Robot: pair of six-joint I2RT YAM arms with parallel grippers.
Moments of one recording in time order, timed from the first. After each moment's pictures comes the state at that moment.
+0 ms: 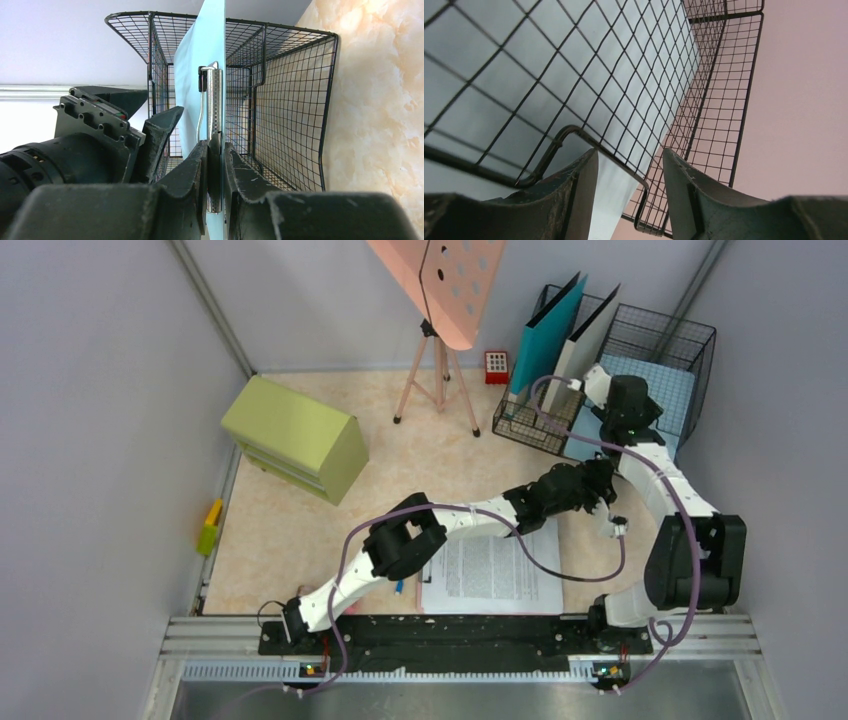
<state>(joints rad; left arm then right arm) -1.14 2.48 1.96 0.44 0.06 1.44 0.01 1.46 1.10 -0.14 0.49 -0.94</state>
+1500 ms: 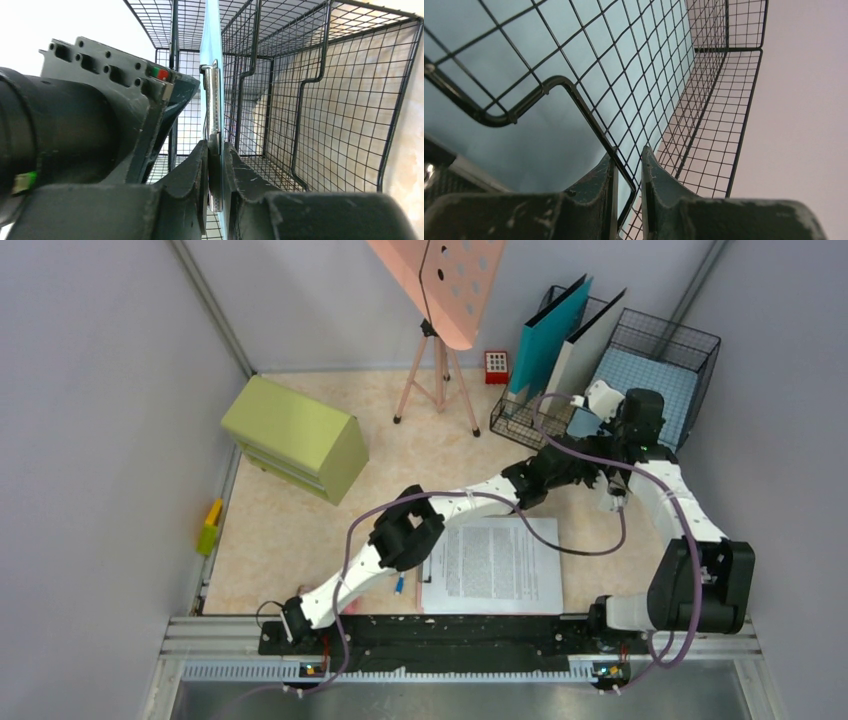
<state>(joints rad) -1.07 2.57 2.21 0.31 0.17 1.41 -0.05 1.35 0.97 -0.09 0.33 -1.07</state>
